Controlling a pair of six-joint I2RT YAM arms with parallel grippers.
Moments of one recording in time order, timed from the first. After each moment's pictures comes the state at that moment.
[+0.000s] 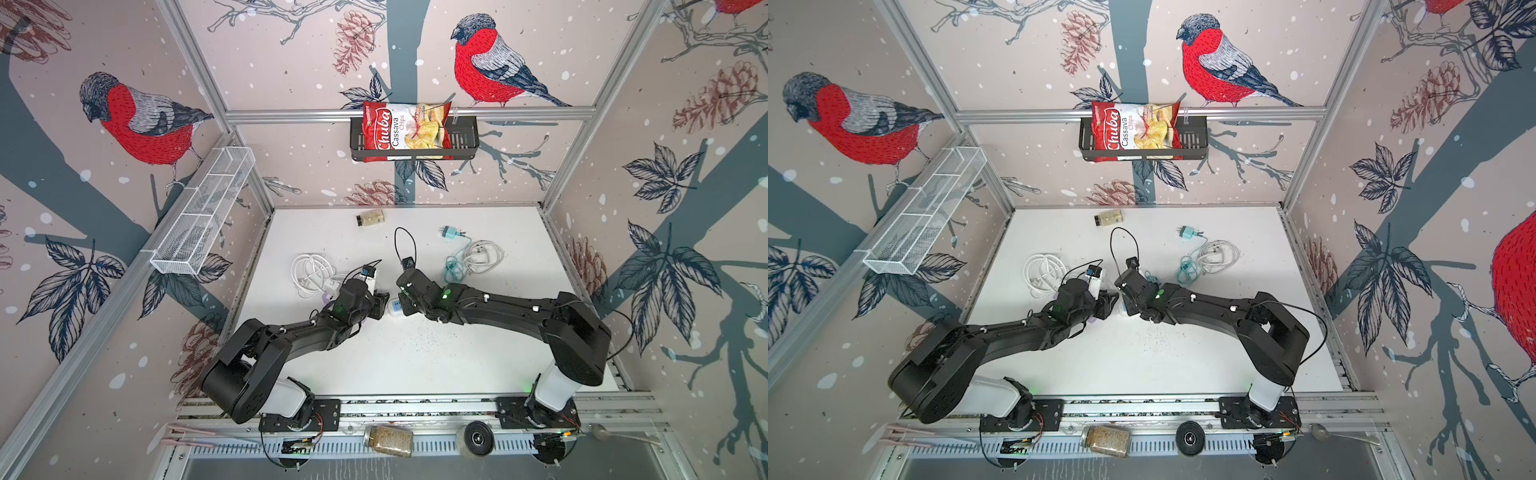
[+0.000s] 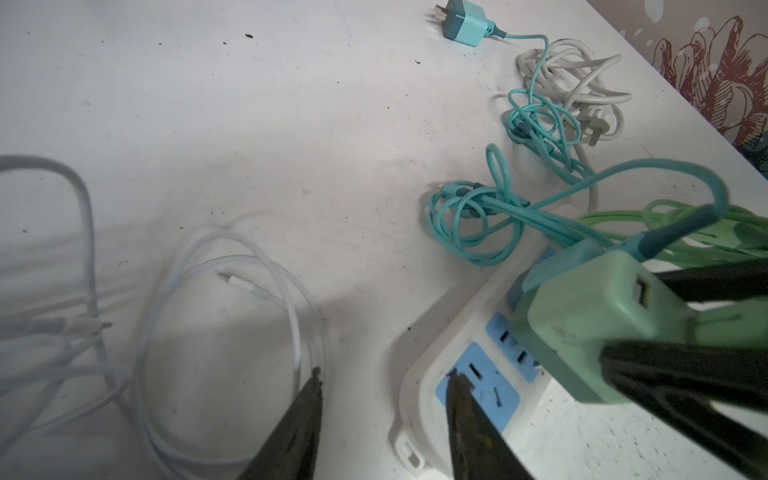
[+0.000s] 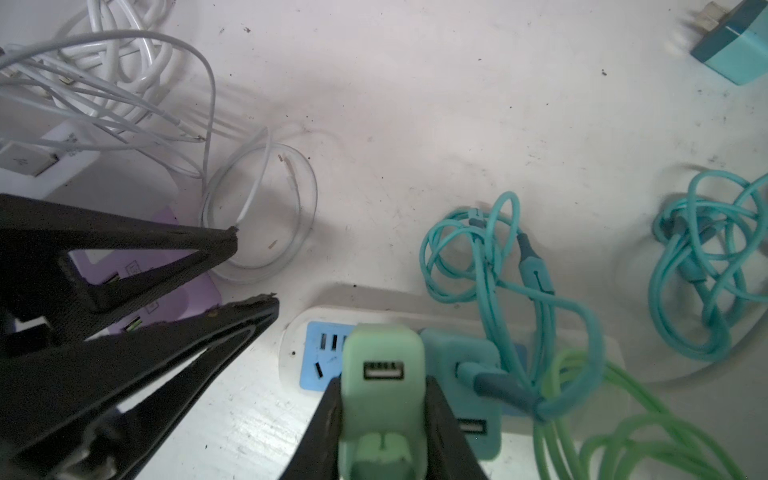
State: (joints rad) left arm -0.57 1.42 0.46 0.38 0.07 -0.28; right arm 1.03 1.71 1.12 -0.33 0.32 0.45
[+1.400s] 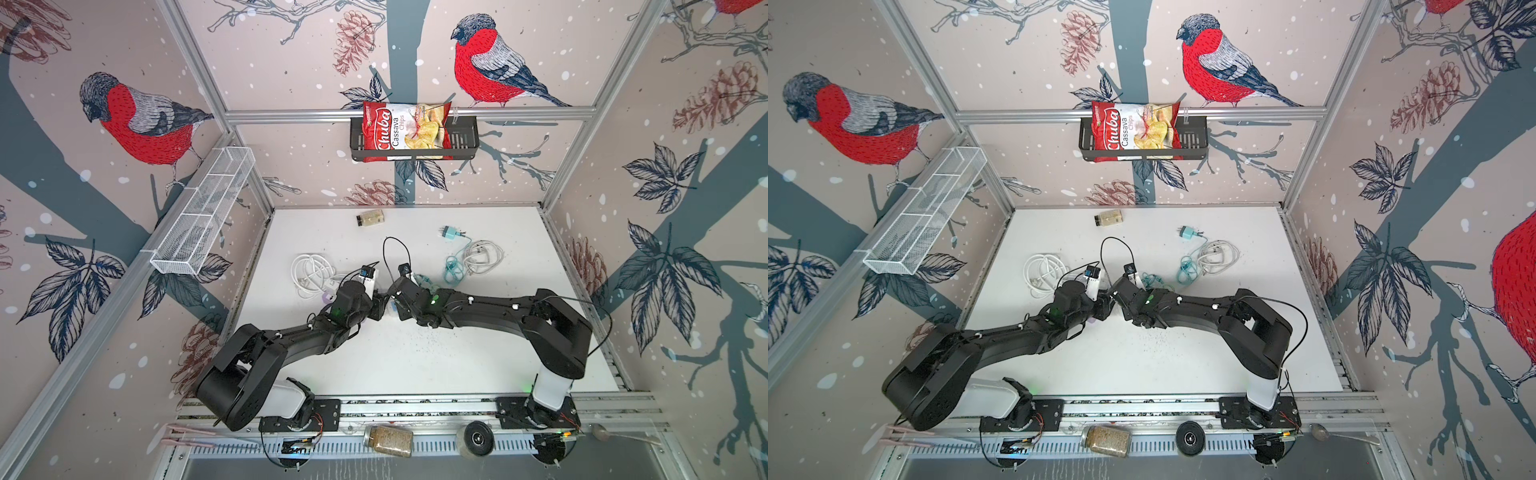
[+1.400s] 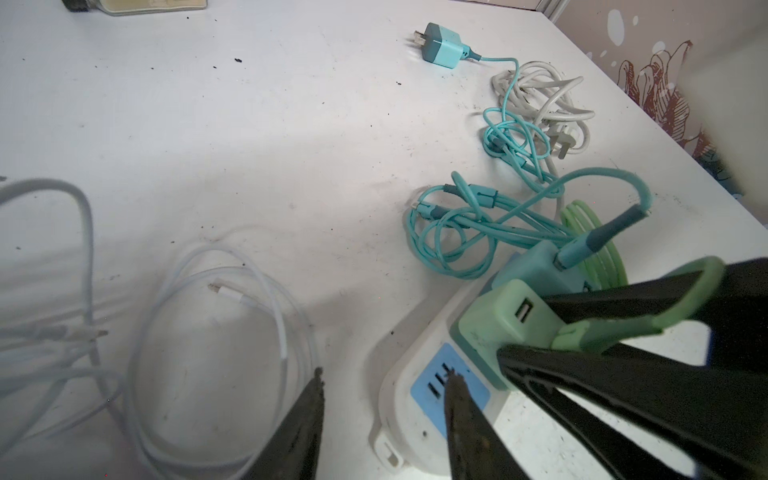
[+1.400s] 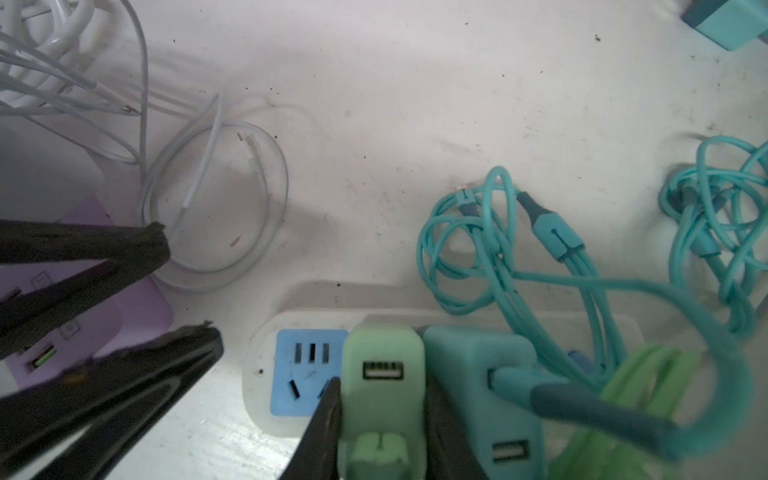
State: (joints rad) left arm -0.57 1.38 0.43 0.42 0.10 -0.28; right arm 1.07 1.80 1.13 -0.32 0.41 0.53
